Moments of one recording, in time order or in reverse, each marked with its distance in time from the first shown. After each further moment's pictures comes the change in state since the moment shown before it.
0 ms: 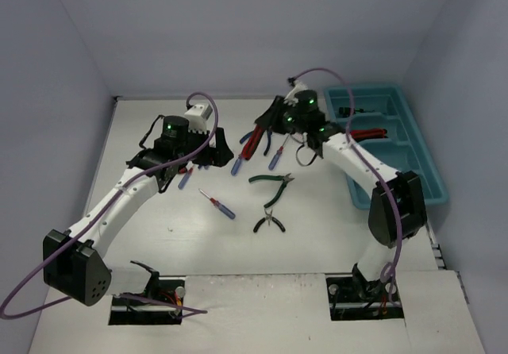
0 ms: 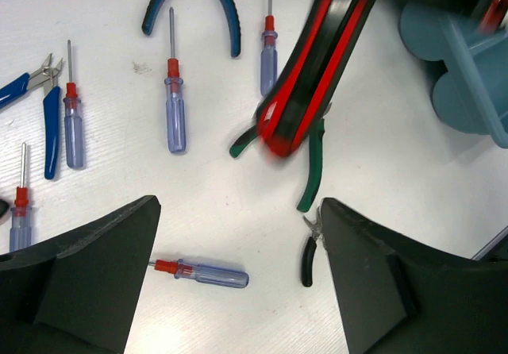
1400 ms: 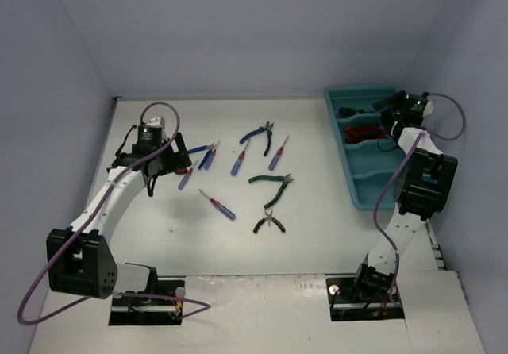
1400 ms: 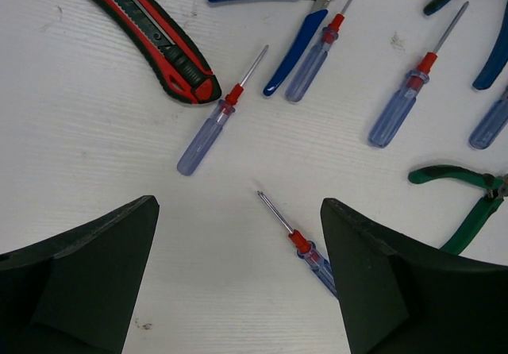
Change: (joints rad) left arm 0.268 0.024 -0.099 -0.159 -0.252 -0.146; right arm -0.837 0.302 0.079 0.120 0.108 0.169
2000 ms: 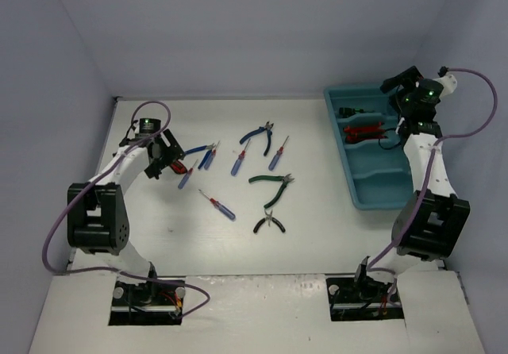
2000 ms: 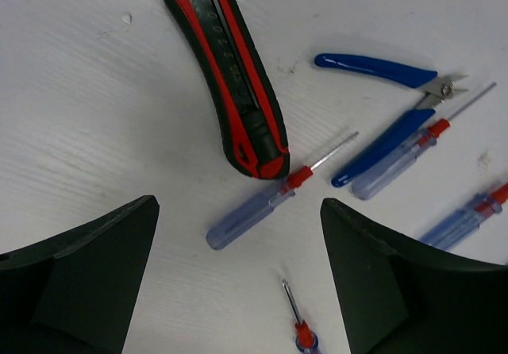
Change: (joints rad) left arm 0.099 0.310 0.121 0.017 -0.069 -0.184; right arm 0.079 -0.434 -0.101 -0.091 0.168 -0.144
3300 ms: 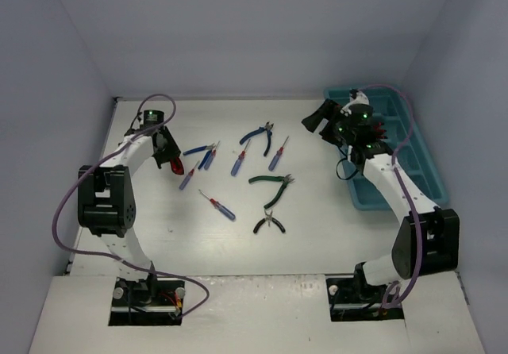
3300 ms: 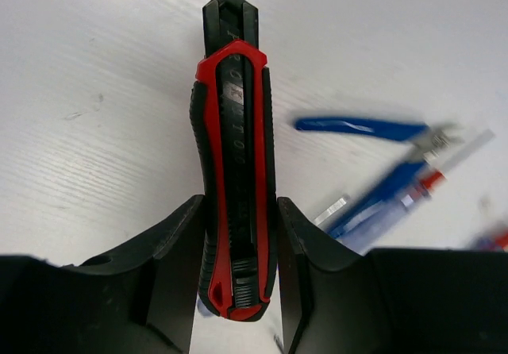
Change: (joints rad) left arm 0.008 0.178 0.149 0.022 0.009 0.057; right arm 0.418 -0.163 -0.283 -0.044 -0.201 -0.029
